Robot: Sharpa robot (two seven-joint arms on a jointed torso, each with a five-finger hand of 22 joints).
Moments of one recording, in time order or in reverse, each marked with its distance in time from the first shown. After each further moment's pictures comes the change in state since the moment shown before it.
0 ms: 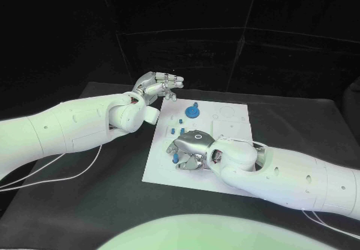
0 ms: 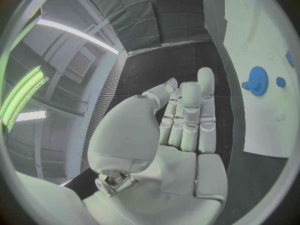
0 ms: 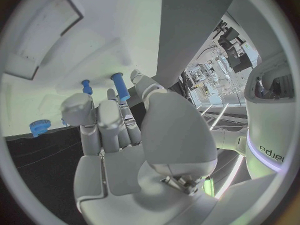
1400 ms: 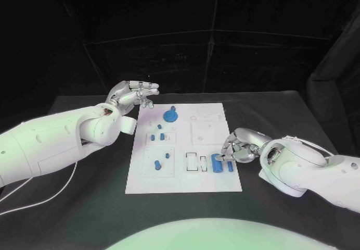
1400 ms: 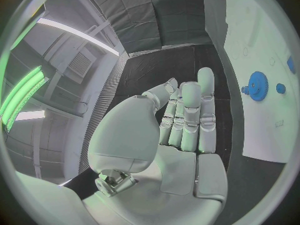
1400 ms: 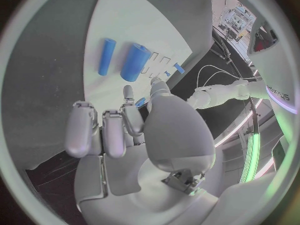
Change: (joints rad) left arm 0.000 -0.025 -0.007 0.025 0.000 0.002 -0.001; left_hand 0.000 0.000 0.000 0.000 0.000 0.000 0.000 0.000 0.000 0.000 0.000 0.000 0.000 0.000 0.000 0.000 -0.001 0.000 0.000 0.000 0.000 0.000; right arm 0.002 -0.542 -0.001 0.281 0.377 -0.178 -0.297; right_hand -0.103 0.071 -0.427 0.252 0.227 0.177 -0.094 0.282 0.091 0.410 -0.105 1.207 1.143 0.003 -0.069 0.241 0.390 -0.032 0.099 -0.080 0.176 0.294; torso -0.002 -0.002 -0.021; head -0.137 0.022
